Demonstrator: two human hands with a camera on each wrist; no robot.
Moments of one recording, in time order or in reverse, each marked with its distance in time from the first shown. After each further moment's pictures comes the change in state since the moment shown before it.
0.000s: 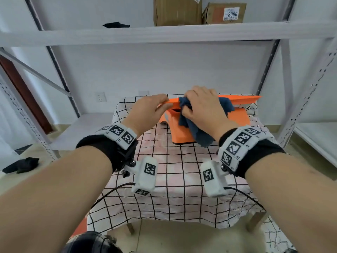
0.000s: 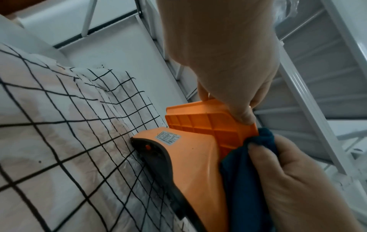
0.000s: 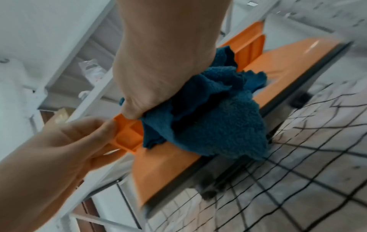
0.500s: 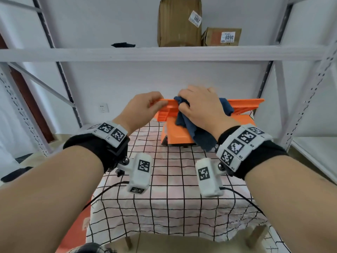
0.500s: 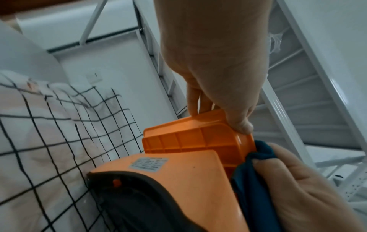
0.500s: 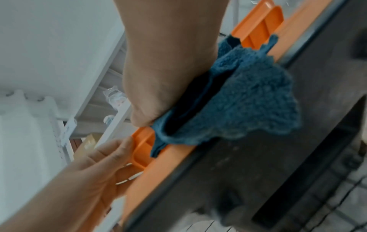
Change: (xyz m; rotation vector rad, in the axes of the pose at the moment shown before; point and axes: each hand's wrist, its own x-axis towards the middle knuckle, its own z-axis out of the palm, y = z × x) left_hand 0.016 0.006 -0.048 -0.160 -0.034 -0.080; right_hand 0.029 -0.014 -0.049 0.026 0.032 -0.027
